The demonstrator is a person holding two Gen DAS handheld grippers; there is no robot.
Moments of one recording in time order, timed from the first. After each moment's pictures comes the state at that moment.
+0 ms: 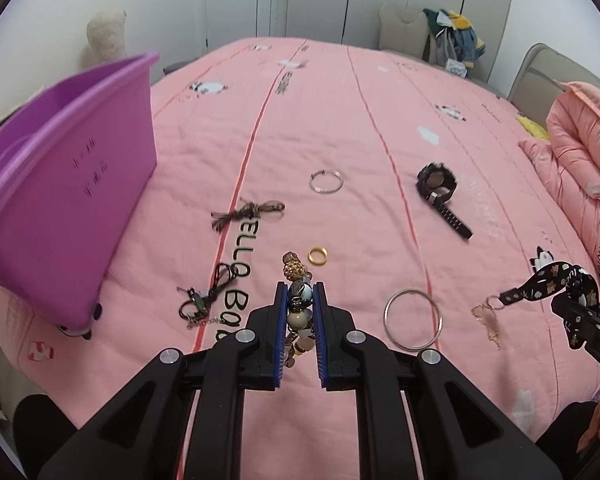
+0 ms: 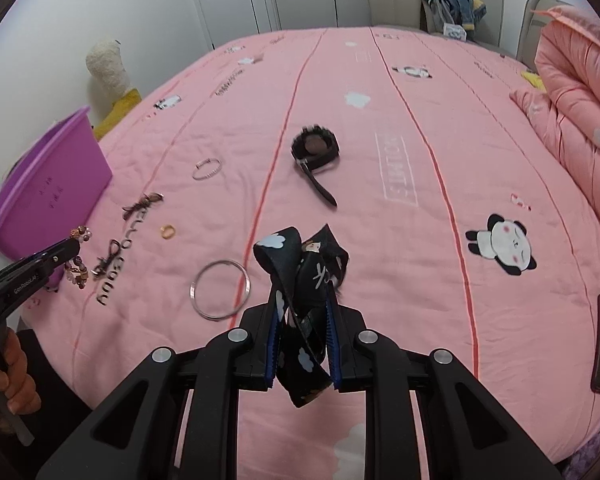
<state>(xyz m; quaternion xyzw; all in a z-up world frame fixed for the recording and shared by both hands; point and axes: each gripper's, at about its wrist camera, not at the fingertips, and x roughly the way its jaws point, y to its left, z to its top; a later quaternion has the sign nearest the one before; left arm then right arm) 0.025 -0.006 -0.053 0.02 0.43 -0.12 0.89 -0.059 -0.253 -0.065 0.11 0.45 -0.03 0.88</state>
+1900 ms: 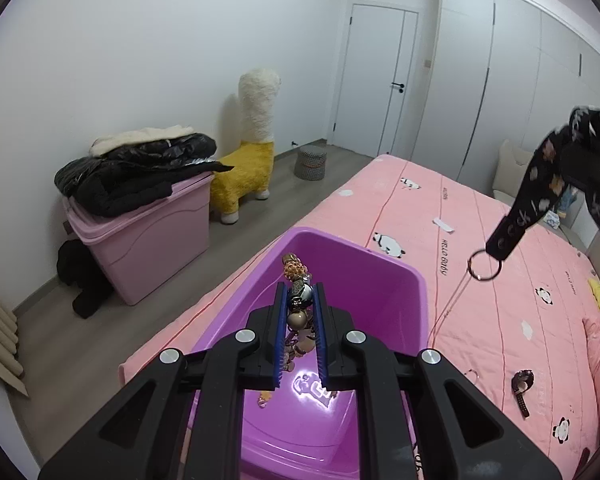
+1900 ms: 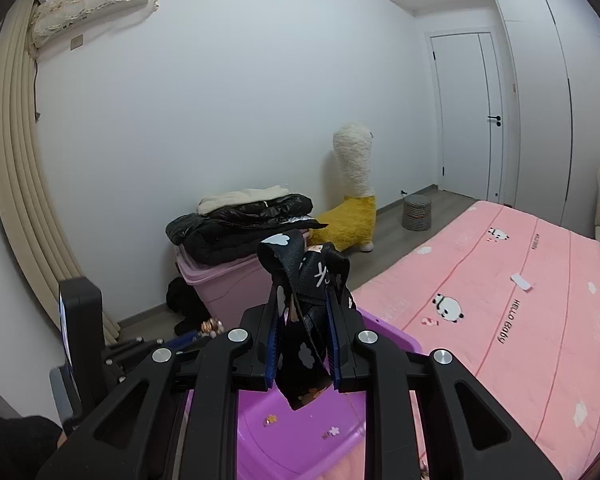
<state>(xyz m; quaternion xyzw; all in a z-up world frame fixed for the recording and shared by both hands) 0.091 0.284 0.159 -0.08 0.30 0.08 0.95 0.143 0.106 0.249 0.01 0.24 0.33 0.91</state>
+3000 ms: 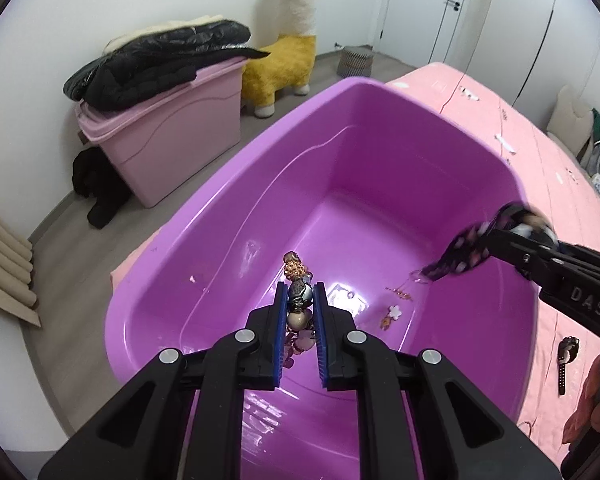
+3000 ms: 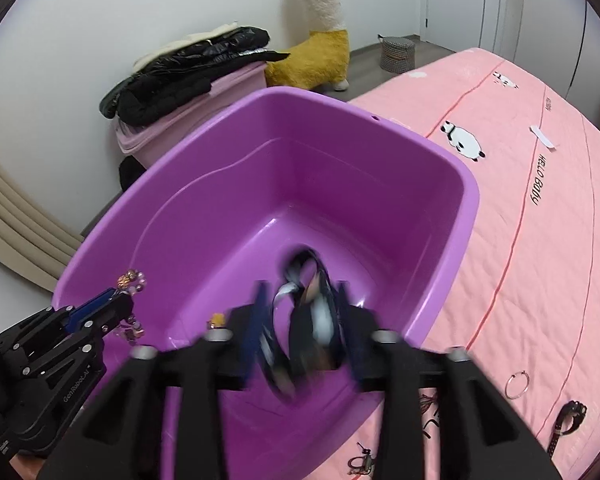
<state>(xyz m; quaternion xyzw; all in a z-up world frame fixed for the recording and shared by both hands) 0.136 0.309 0.023 -0.11 0.48 0.14 0.86 0.242 0.172 0.036 -0.04 0.50 0.25 0.83</state>
